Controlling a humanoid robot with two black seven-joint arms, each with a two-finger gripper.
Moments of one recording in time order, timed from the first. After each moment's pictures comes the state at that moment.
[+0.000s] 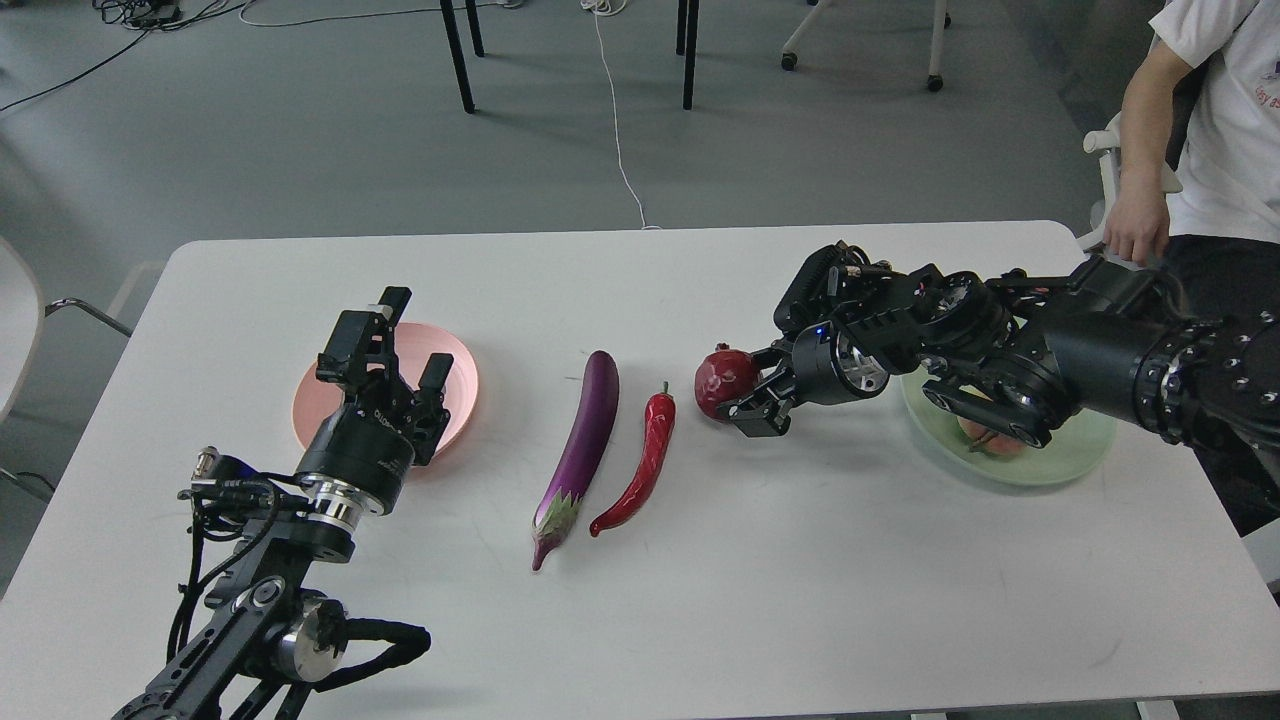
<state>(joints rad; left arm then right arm) 0.04 0.09 -1.23 -1.51 0.99 0.03 -0.26 1.29 -0.14 -0.56 0.67 -1.50 0.09 0.49</state>
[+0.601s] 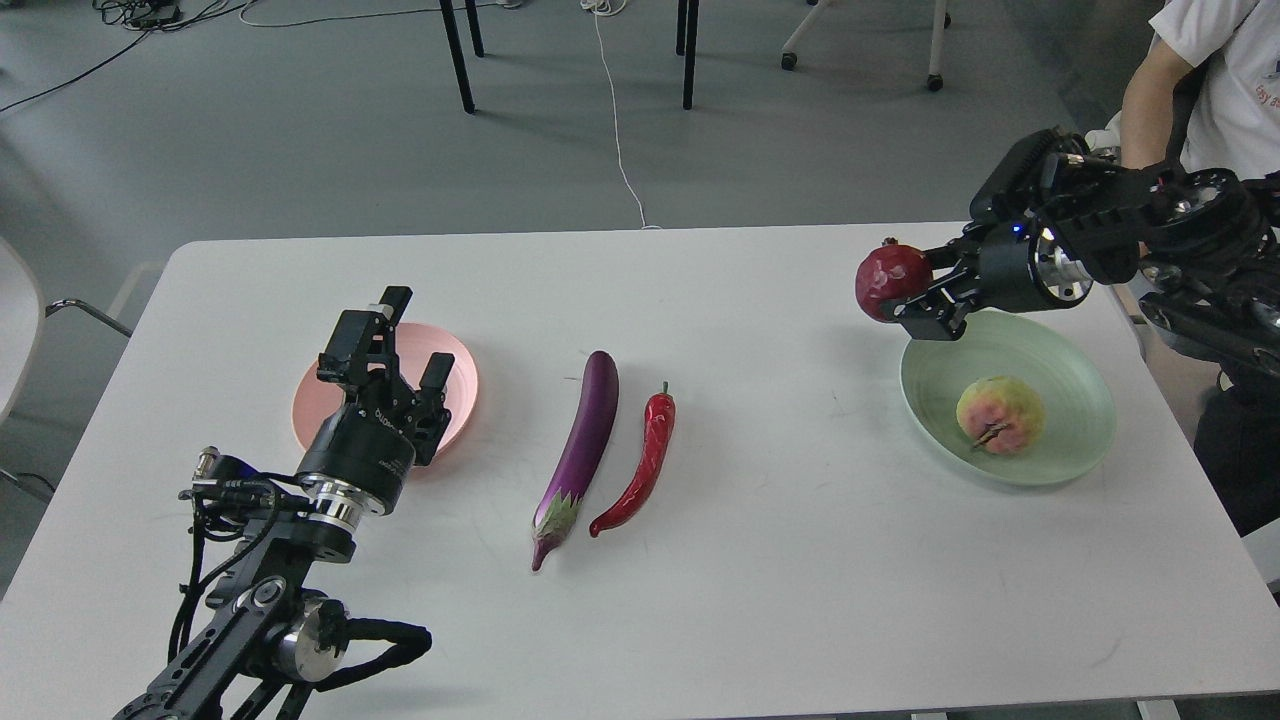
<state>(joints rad) 0.04 0.09 -1.23 -1.51 0.99 0.03 -0.26 1.43 -0.59 -0.57 0.84 -1.62 0.07 0.49</state>
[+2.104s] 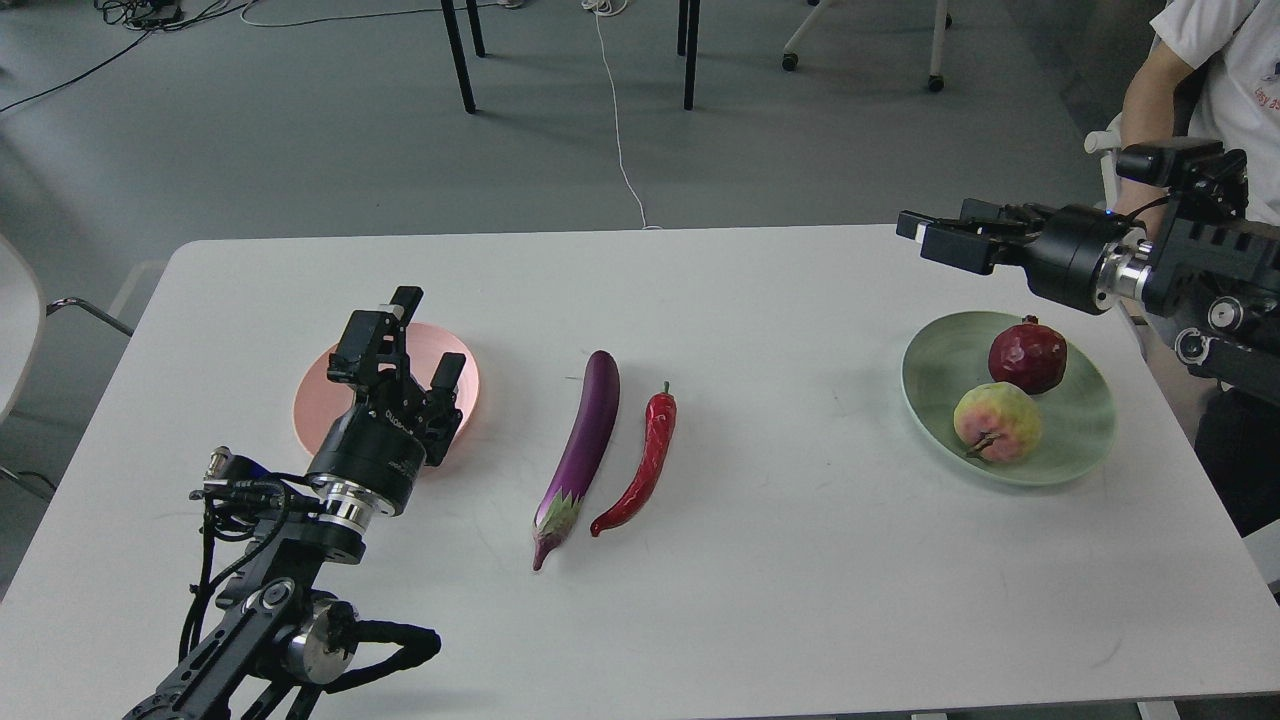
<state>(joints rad) 0.04 0.08 -1.22 -1.52 0.99 0.03 -0.27 1.19 -0.72 -0.24 1.06 -0.75 -0.11 0.49</state>
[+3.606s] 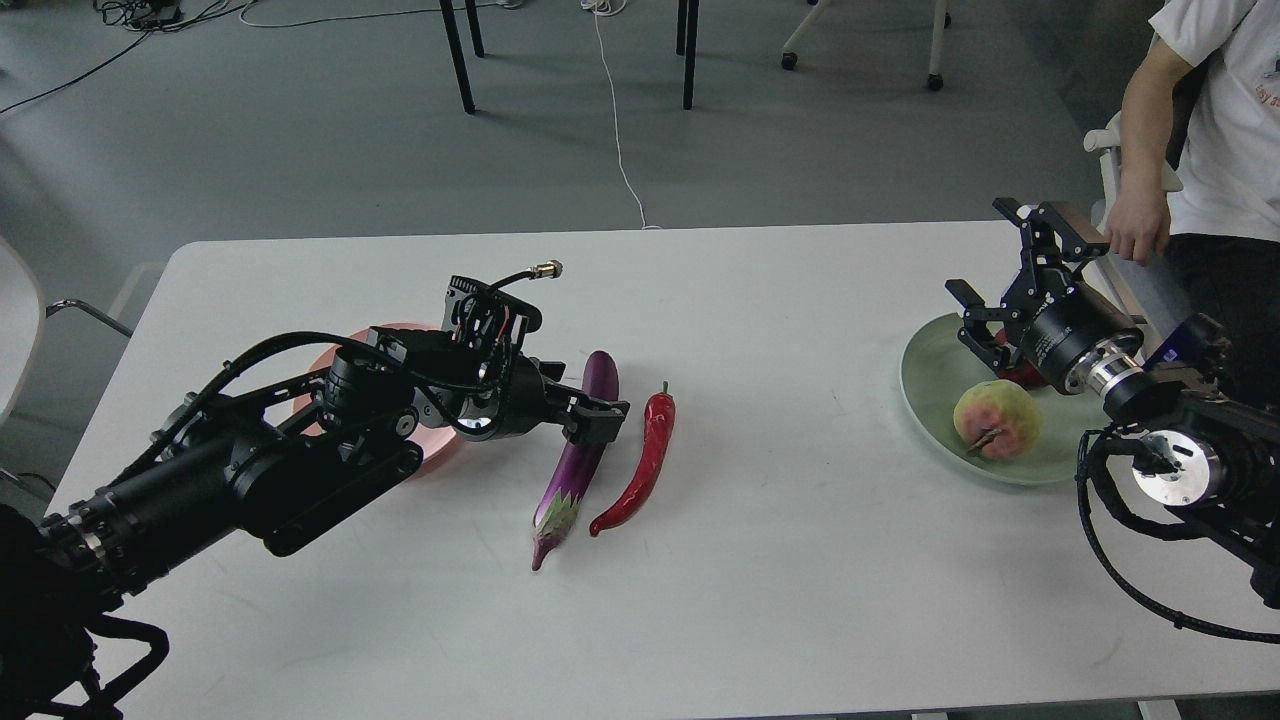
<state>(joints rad) -0.77 0.25 -0.51 -1.09 1.97 -0.49 -0.06 0.74 -0.68 0.24 1.05 0.06 0.16 0.49</state>
